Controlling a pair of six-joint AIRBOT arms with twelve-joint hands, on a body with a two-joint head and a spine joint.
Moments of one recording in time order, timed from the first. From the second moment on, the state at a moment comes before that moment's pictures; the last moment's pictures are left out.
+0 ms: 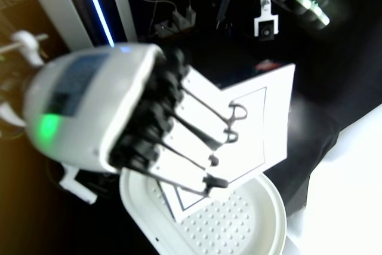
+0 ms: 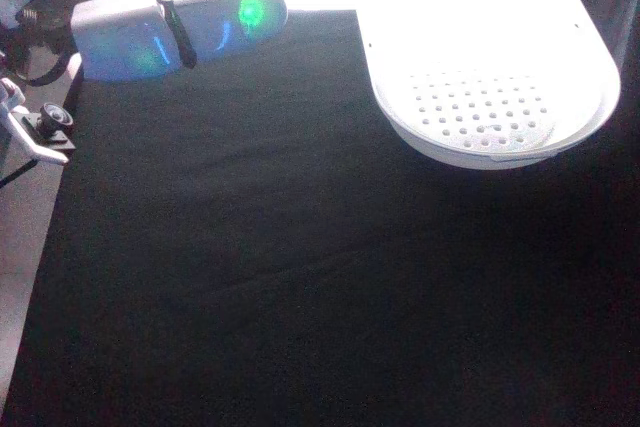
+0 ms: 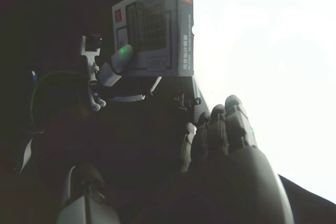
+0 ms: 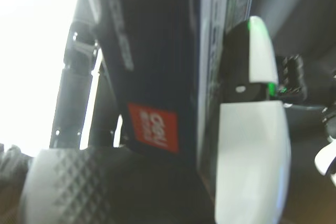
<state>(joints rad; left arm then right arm) 0.53 -0.99 1.15 -0.02 -1.14 0.84 -0.22 -1.10 1.43 -0.15 0.68 -0.74</state>
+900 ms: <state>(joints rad) 0.59 -0.98 1.14 -0.05 -1.13 0.84 -0.22 -1.10 1.45 -0.15 0.60 -0.80</state>
